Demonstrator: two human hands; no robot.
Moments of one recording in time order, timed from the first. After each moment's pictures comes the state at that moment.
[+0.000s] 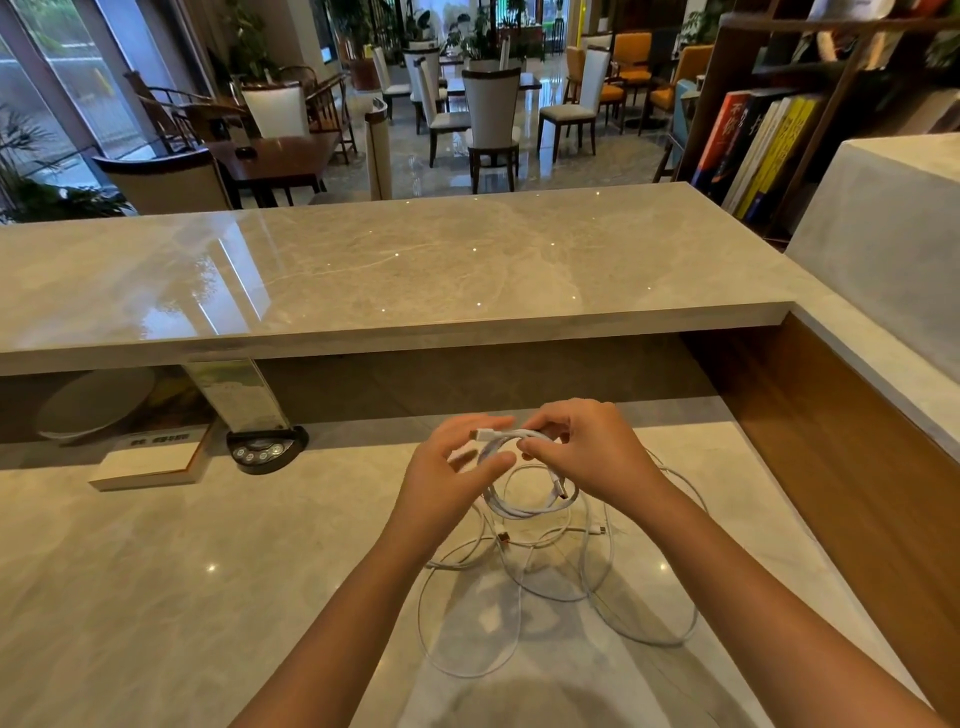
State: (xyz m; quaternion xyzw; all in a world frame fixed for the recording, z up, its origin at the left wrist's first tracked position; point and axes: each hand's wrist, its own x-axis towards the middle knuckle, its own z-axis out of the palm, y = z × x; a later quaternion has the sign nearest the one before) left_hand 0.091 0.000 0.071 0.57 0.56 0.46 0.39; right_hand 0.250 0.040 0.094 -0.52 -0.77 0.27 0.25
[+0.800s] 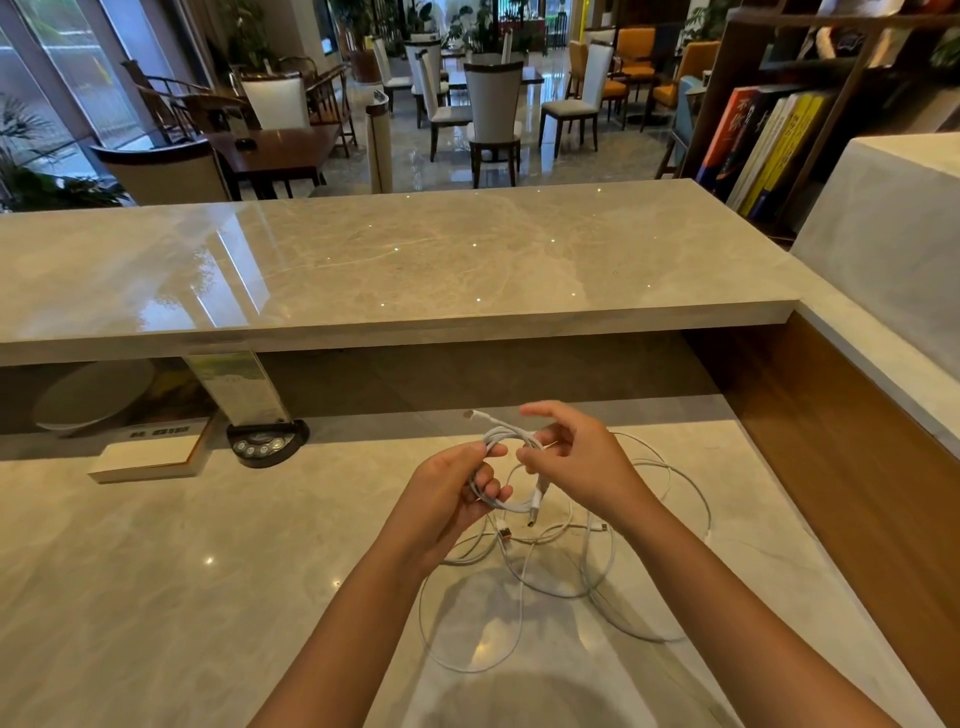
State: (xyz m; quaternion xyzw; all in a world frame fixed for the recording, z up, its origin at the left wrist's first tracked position) left_hand 0.089 -0.002 0.062 0.30 0.46 0.50 0.67; right_hand 0.244 0.032 0.071 -0.54 -0.65 0.43 0.32
